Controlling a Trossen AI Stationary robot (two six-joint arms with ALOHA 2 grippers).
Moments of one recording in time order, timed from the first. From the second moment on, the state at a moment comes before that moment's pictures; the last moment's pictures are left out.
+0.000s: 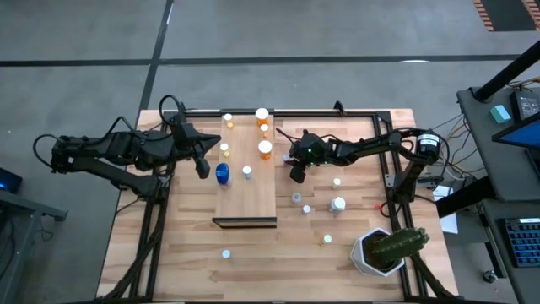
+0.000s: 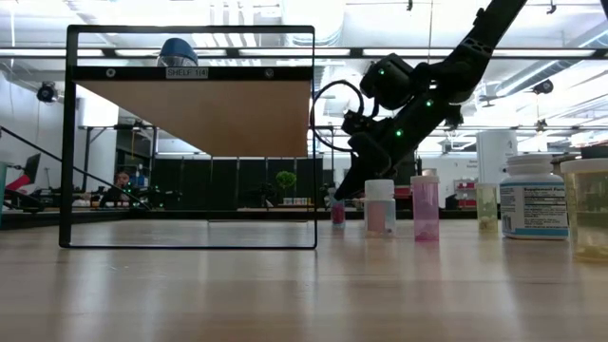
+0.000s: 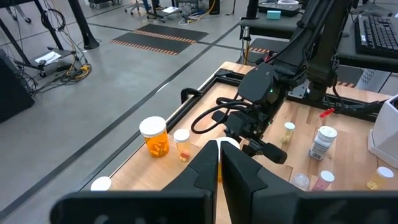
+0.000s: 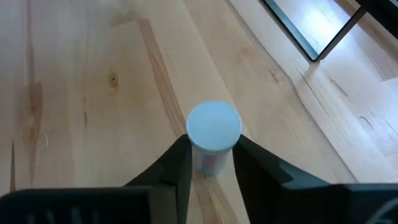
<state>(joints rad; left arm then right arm) -0.14 0.92 1.20 -0.66 -0.65 -0.23 -0.31 1.74 0.81 0.22 -0.02 0.01</state>
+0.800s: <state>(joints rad) -0.14 0.92 1.20 -0.66 -0.64 -0.23 -0.31 1.71 0.81 0.21 -0.02 0.03</state>
